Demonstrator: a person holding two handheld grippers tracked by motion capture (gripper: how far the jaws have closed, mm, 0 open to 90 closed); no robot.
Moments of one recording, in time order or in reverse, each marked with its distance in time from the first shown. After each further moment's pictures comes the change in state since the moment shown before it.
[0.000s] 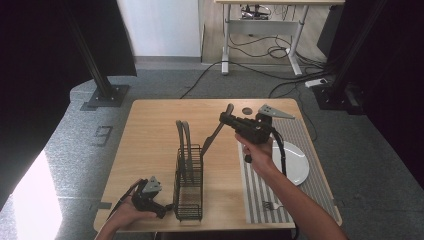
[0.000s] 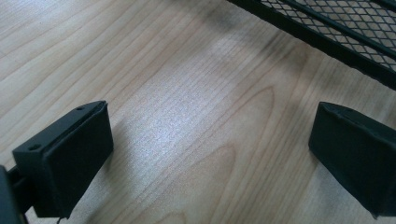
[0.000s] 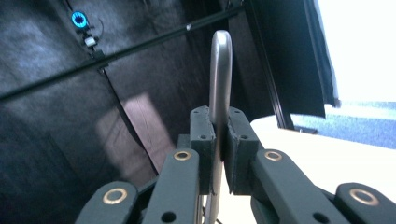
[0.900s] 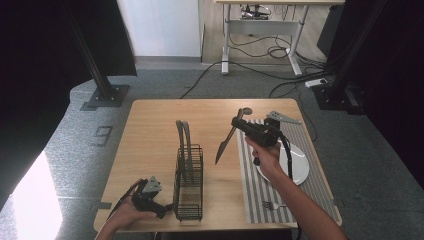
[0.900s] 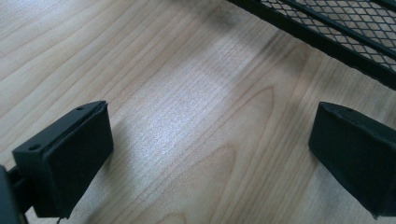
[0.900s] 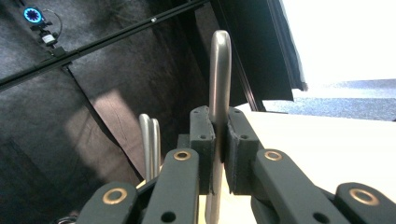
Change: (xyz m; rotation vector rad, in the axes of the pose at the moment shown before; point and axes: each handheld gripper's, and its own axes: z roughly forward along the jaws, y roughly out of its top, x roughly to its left) left arm 0.000 0.000 0.000 -0.002 -0.001 -0.003; right arm -0.042 -0.026 -0.016 0.041 -0.120 0.043
